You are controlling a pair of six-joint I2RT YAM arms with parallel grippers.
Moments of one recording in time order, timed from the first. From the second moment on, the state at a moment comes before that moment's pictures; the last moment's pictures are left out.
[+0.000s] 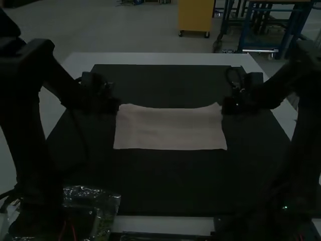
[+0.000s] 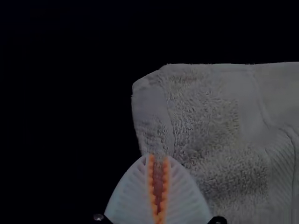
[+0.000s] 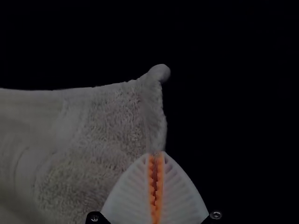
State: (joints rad) left arm -0.06 1.82 0.83 0.30 0.22 0.11; right arm 0.03 1.88 0.92 0.20 -0.36 -0.03
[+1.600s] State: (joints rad) left arm -0.14 1.20 0.42 -0.02 0.18 0.18; right arm -0.08 1.45 0.52 -0.02 -0.45 -0.13
